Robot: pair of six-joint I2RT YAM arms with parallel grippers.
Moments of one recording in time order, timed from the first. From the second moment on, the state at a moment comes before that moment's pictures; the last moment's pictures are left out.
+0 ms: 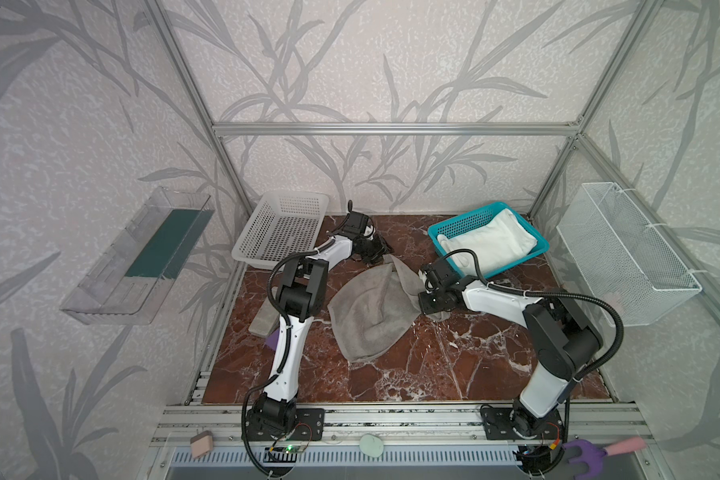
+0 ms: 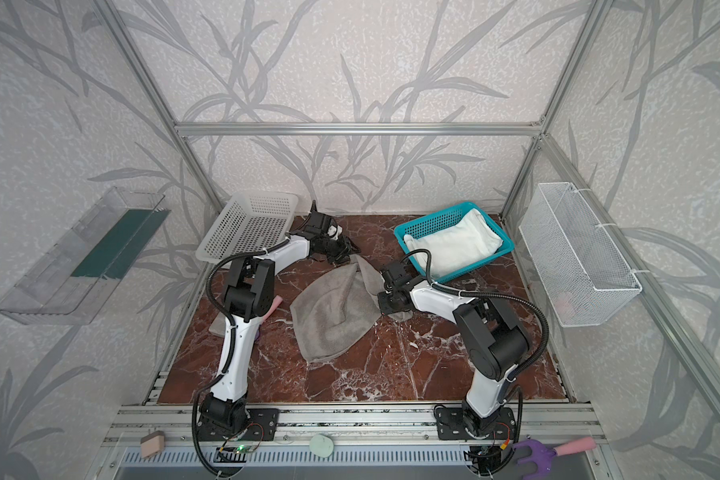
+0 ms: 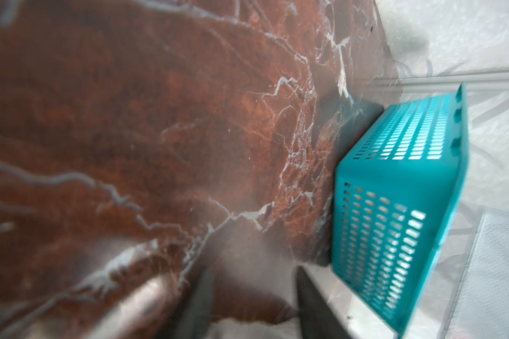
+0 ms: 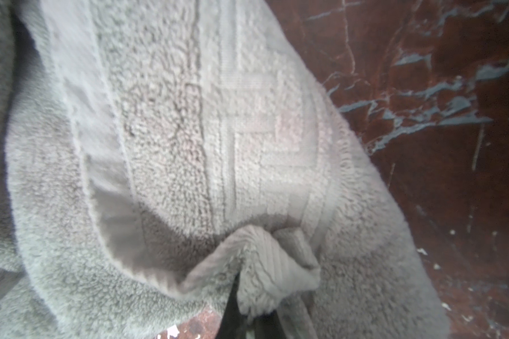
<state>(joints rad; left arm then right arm) -0.32 2.38 1.86 -0.38 0.60 -0.79 0.57 1.76 1.02 -0.37 -0.02 0.31</state>
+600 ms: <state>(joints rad) -0.32 1.88 1.98 -0.63 0.41 -0.51 0.58 1.33 1.33 -0.58 0.08 0.17</state>
